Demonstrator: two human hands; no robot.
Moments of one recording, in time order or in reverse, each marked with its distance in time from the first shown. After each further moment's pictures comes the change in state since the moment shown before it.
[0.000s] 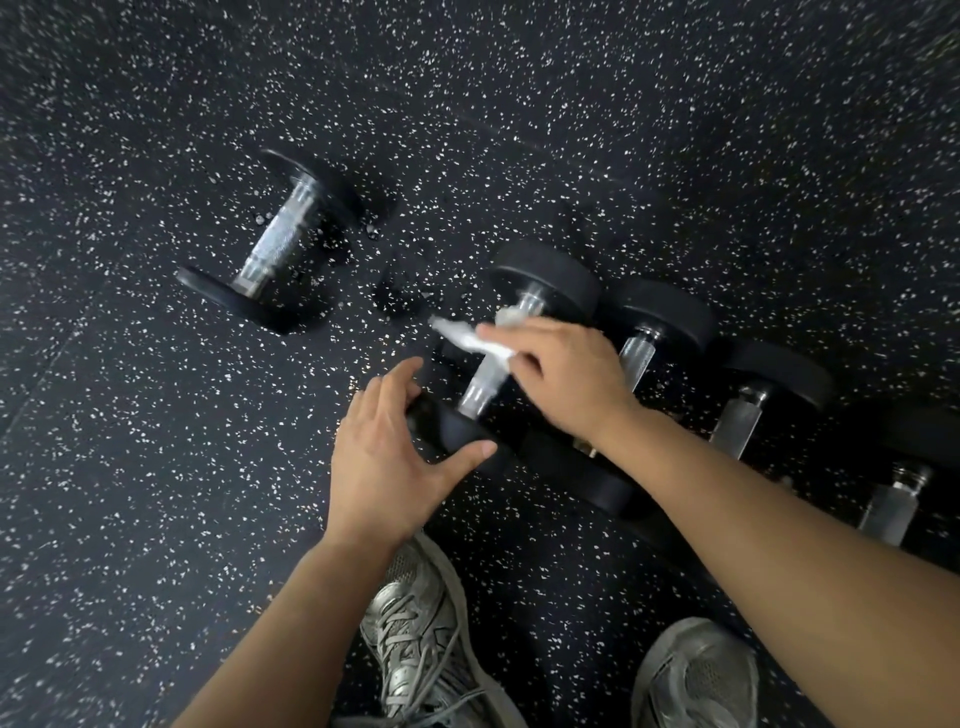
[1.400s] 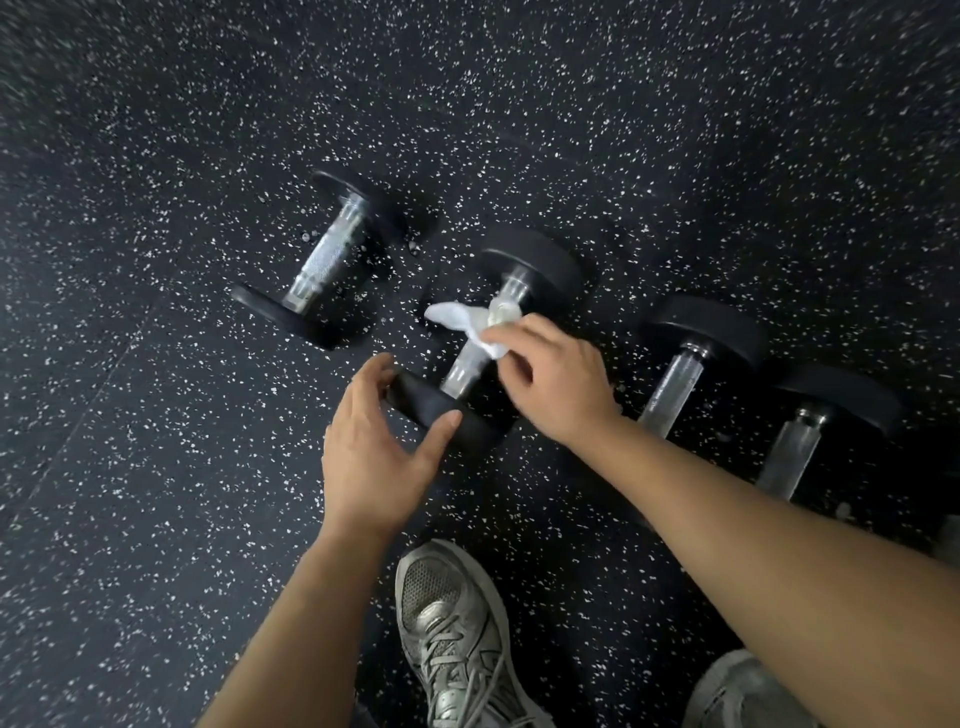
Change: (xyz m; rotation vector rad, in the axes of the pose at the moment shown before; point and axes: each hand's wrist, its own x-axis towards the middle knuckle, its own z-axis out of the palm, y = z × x) left_hand 0.020 -0.037 -0.024 -0.091 0.154 -0.151; right_hand 0.030 -0.025 0.045 0.022 0.198 -0.027
